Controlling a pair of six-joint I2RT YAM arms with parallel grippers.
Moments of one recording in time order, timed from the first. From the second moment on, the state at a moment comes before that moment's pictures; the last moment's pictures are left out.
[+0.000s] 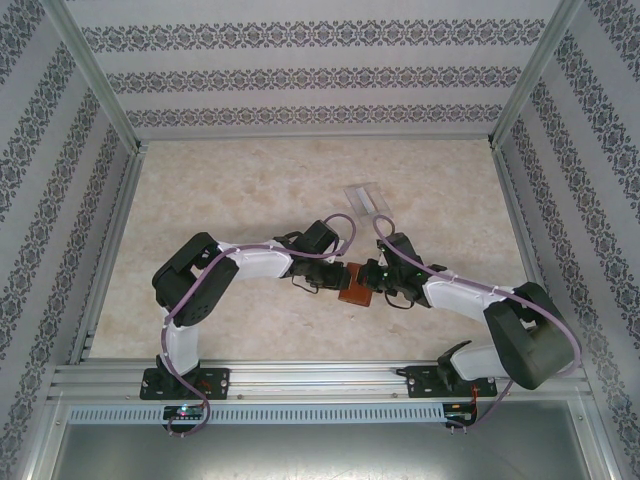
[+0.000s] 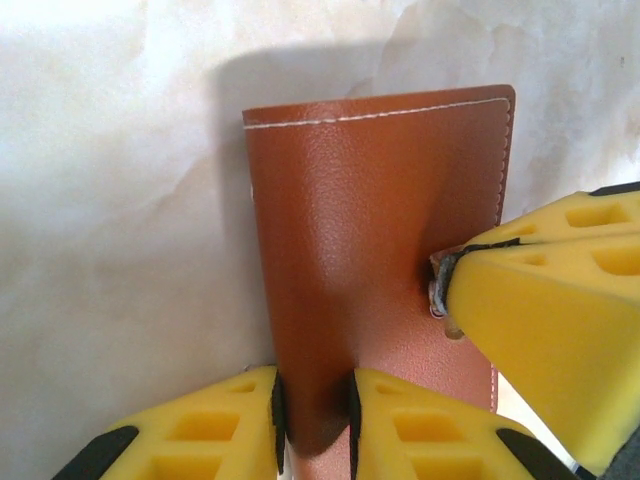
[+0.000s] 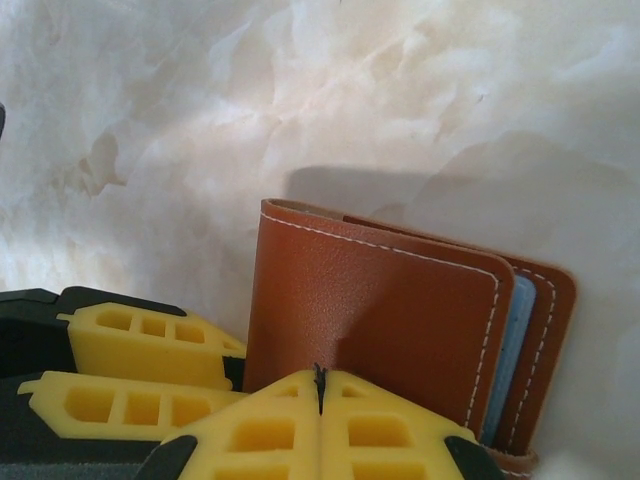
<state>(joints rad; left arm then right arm) -0.77 1.94 1.11 -0.20 0.44 -0.61 0.51 1.36 0.50 -0.05 -0.27 0.82</state>
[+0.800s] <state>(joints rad) -0.76 1.94 1.09 -0.17 0.45 -0.63 0.52 1.38 0.54 -0.11 -0.27 0.79</state>
